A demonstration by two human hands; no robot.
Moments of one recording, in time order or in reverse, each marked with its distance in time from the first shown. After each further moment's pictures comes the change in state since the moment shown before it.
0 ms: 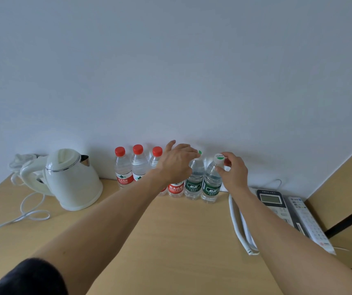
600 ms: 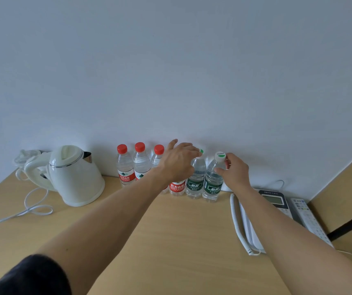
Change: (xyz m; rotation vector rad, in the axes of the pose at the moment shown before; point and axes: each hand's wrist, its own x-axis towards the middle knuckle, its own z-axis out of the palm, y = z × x) left_hand -0.003 0.005 -0.003 -0.010 -0.001 -0.025; right_hand 0.009 0.000 -0.001 -0.041 -0.104 0.065
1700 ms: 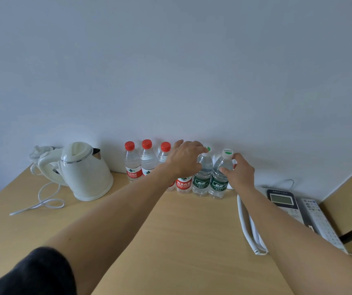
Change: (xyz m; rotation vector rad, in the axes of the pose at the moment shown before) left_hand -0.002 0.010 -0.012 -0.050 -0.047 -0.055; right_hand -0.009 0.003 0.008 0.031 0.006 0.107
